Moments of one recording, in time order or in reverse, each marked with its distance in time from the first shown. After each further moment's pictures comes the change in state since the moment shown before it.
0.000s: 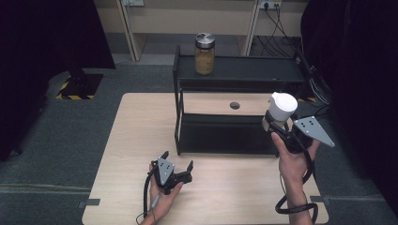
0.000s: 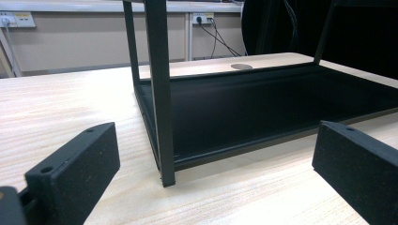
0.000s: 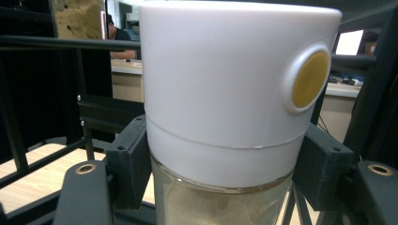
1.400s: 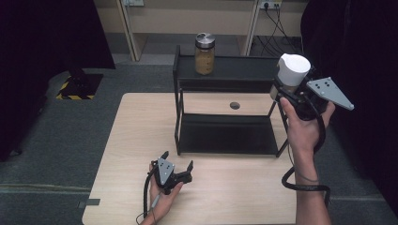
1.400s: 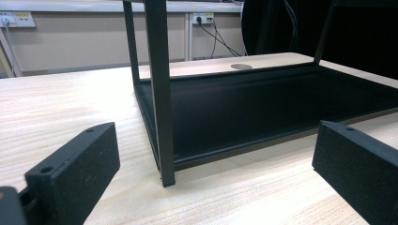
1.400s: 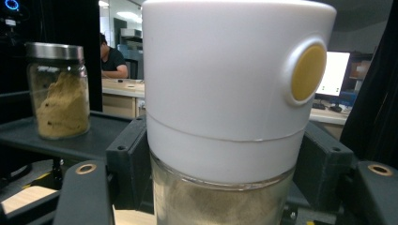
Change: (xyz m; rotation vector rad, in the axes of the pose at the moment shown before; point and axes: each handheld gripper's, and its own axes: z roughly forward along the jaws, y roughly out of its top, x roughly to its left) left arm 0.000 0.000 0.000 0.001 0.000 0.000; right arm -0.008 0.085 0.029 -0.058 -0.030 -0.022
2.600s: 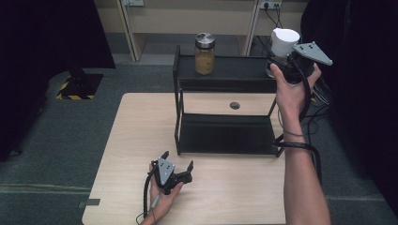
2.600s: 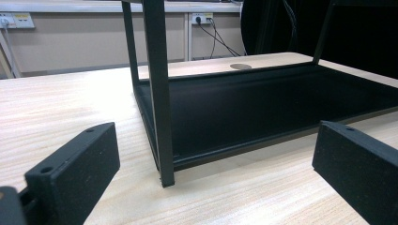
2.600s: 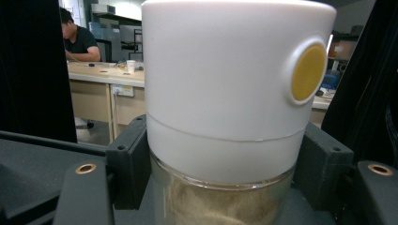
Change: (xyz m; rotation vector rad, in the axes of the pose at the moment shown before) left arm 0.000 0.000 0.000 -0.001 -0.003 0.005; right arm 0.002 0.031 0.089 0.099 -0.089 0.003
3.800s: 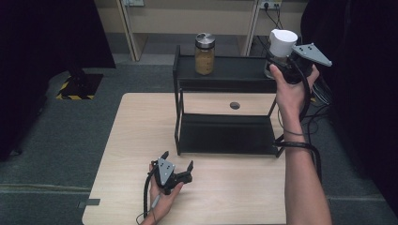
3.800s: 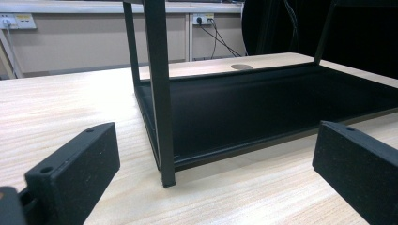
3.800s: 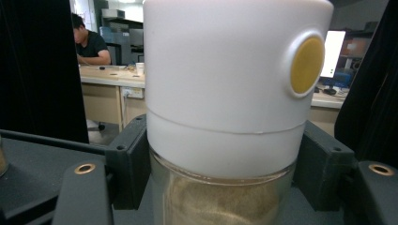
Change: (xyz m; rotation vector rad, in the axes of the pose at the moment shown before) left arm -0.001 0.000 0.000 -0.002 0.004 0.001; right arm -0.010 -0.006 0.005 -0.007 0.042 0.023
